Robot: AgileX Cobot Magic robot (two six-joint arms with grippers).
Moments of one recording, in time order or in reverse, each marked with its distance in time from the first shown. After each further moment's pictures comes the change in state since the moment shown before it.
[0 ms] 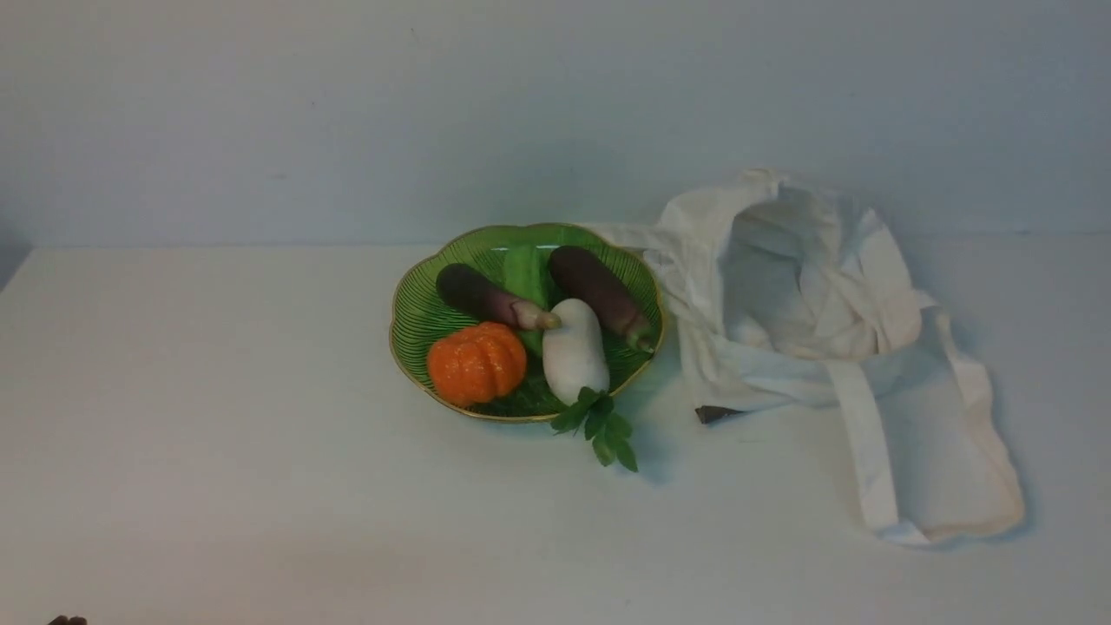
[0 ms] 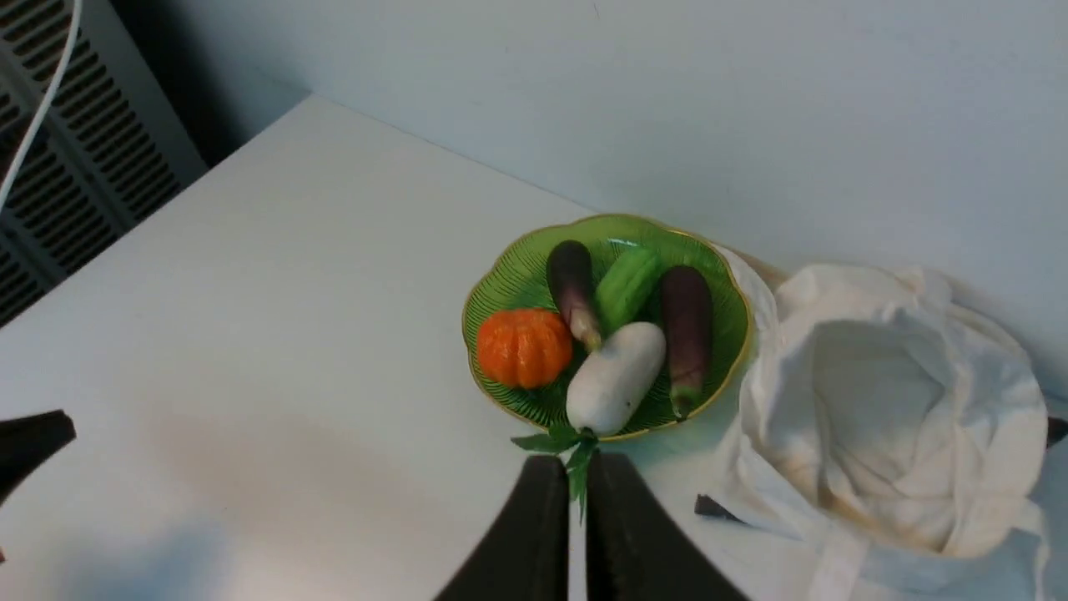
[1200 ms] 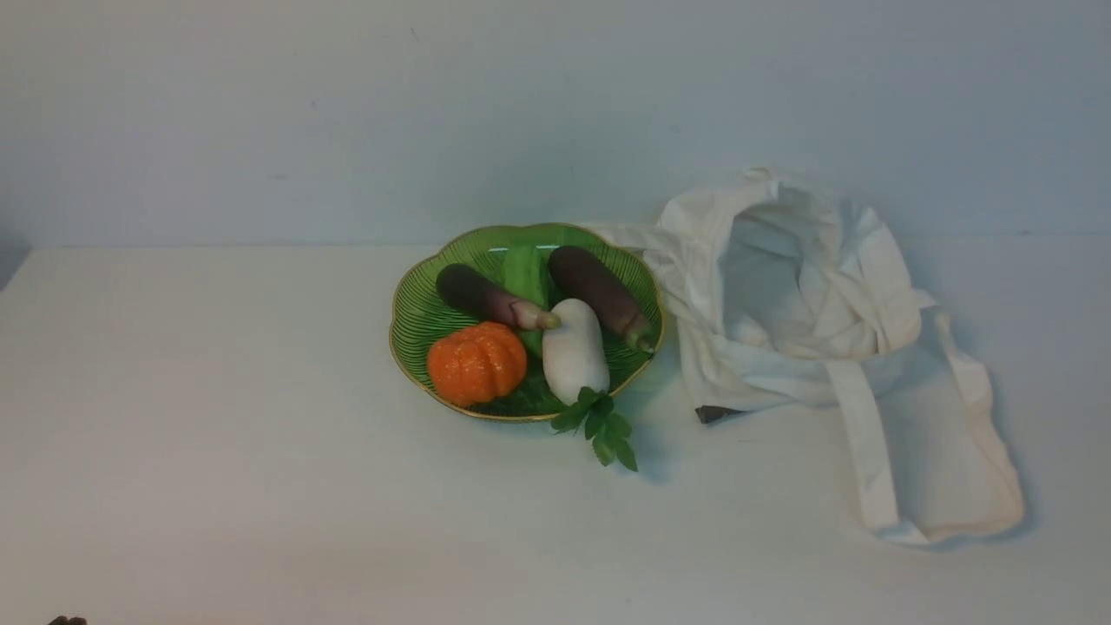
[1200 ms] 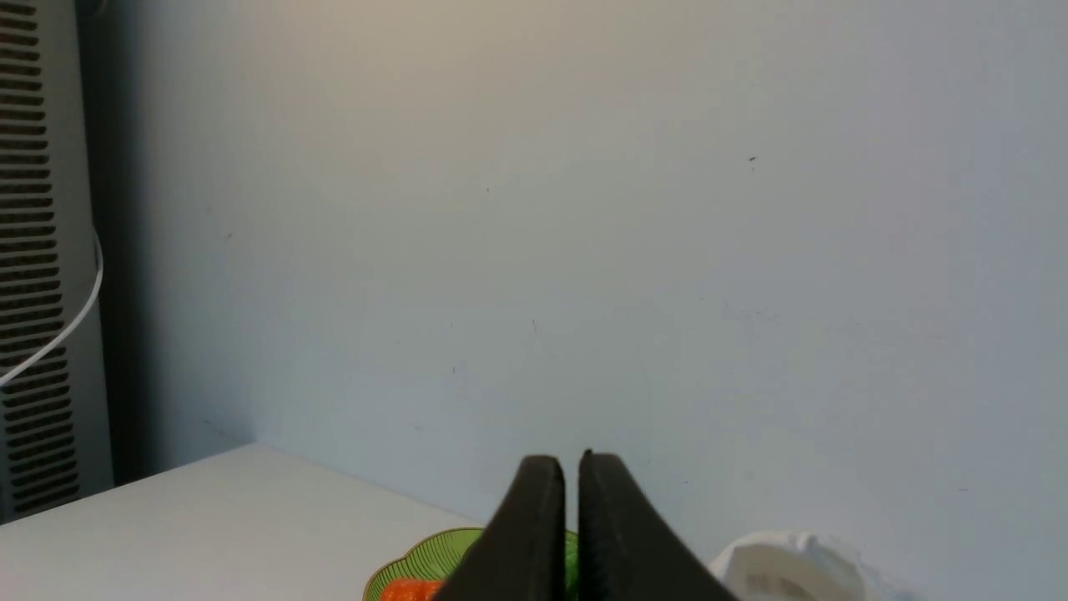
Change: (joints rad) right arm 0.000 -0.881 1.131 0.012 -0.917 -0.155; left arm 0.000 0.000 0.000 0.000 0.000 0.000
